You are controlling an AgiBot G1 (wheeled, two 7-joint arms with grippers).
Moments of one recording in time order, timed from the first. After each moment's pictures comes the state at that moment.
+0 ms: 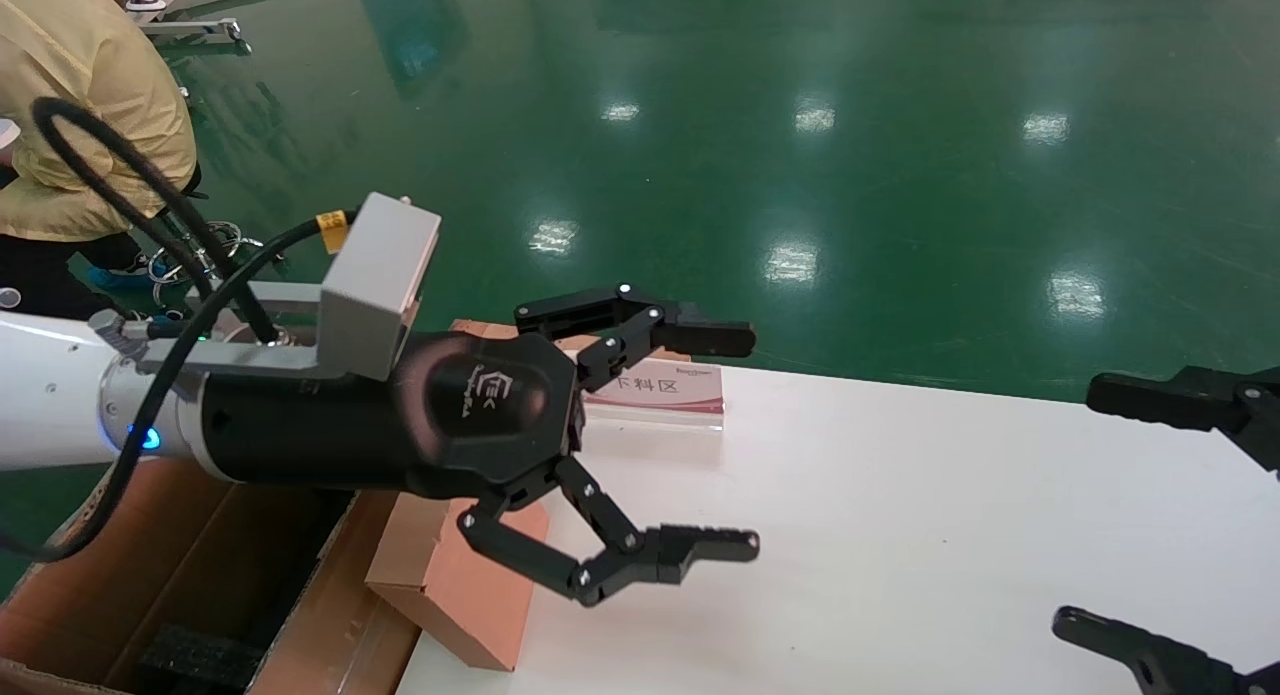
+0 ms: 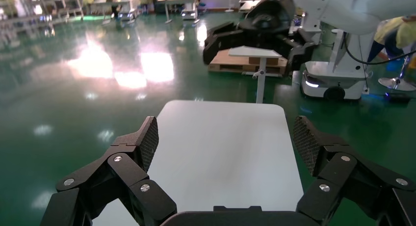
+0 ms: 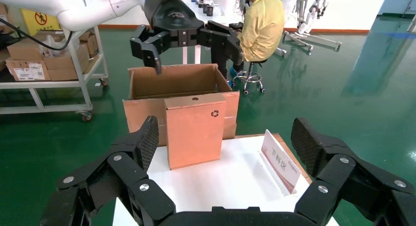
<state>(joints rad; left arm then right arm) -1.07 0.59 0.29 -1.29 0.75 1.46 -0.25 1.07 -0.61 -0.28 1.28 -0.73 -1.50 0.19</state>
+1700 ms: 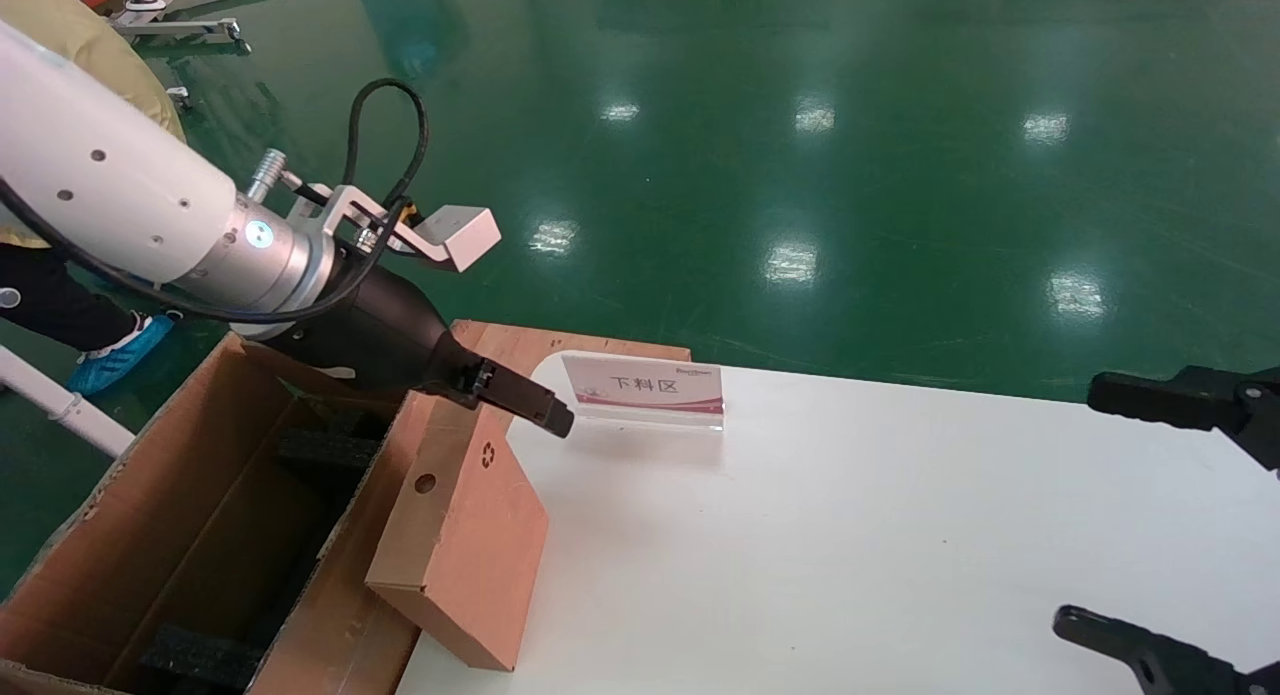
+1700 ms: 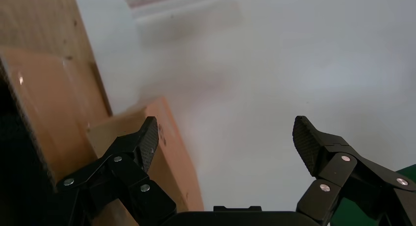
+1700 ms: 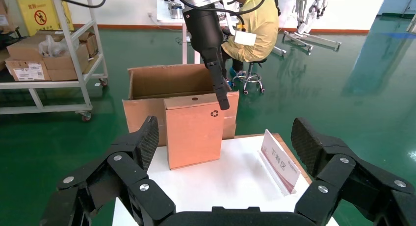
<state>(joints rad) -1.91 0.66 1.07 -1.36 1.60 1.59 -1.81 1.08 -0.61 -0.28 1.28 -0.73 -1.49 0.19</state>
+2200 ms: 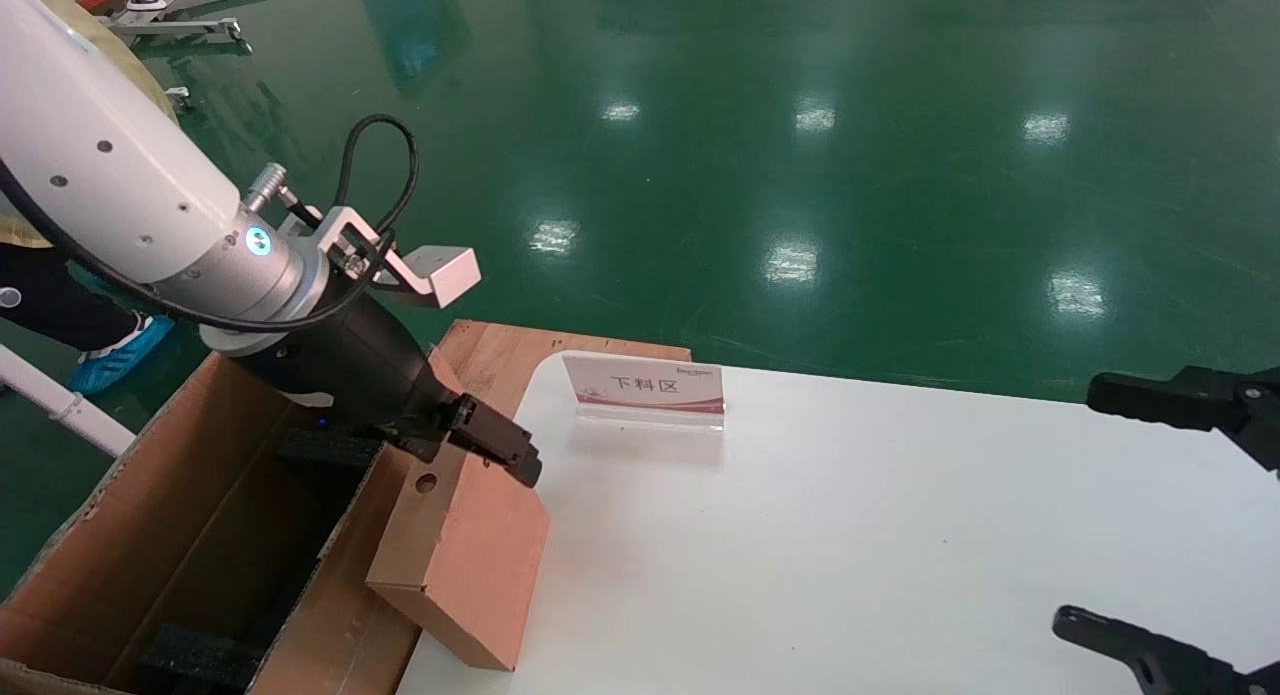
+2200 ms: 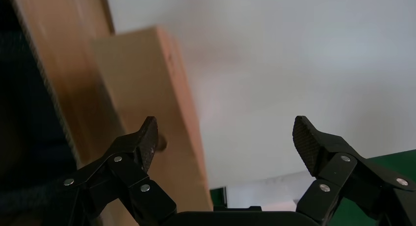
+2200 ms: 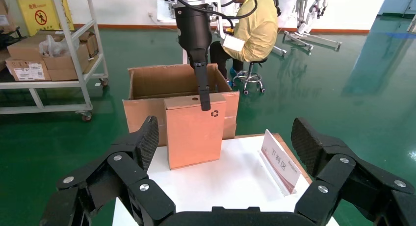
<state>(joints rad) -2.16 0.69 1.47 -1.35 1.47 1.58 -1.99 1.08 -0.61 -0.28 1.28 -0.73 -1.49 0.18</state>
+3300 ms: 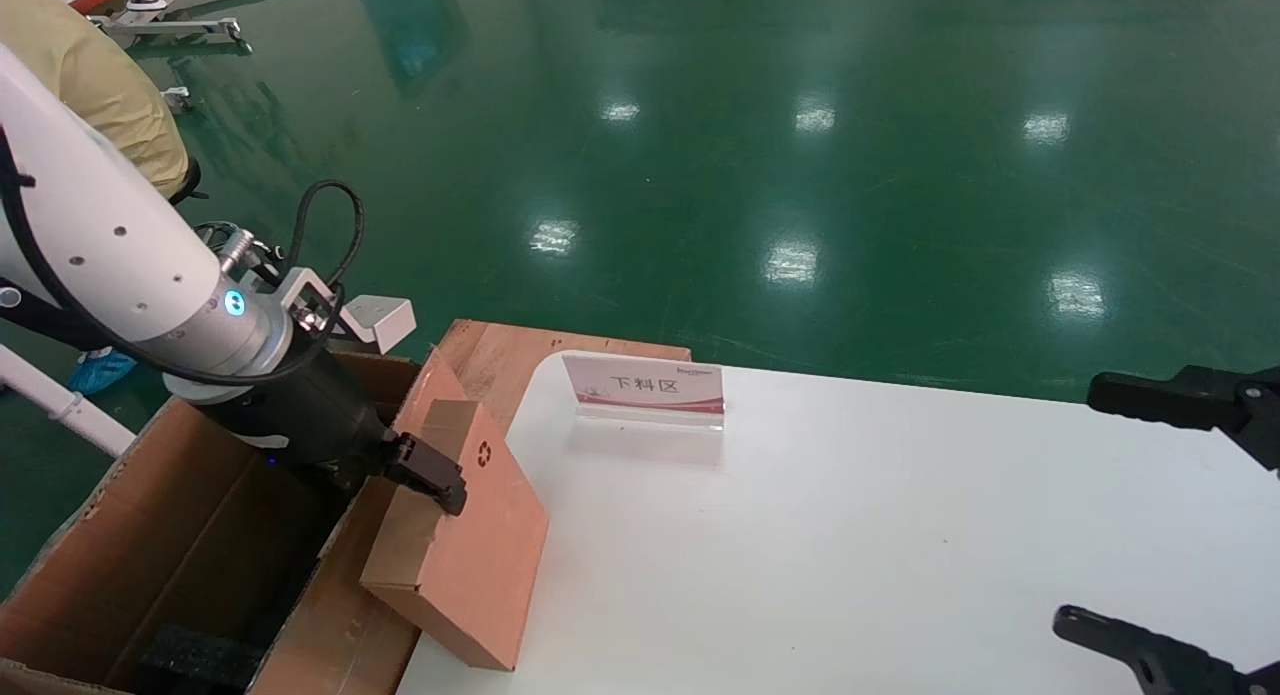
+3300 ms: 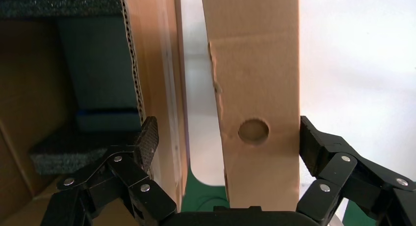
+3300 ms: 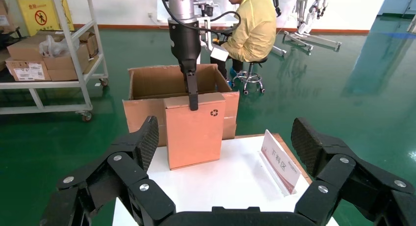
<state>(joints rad) -2.25 0.64 1.82 -1.36 1.45 1.43 -2.00 1.08 -0.61 -0.29 1.28 -0.73 -1.49 0.18</state>
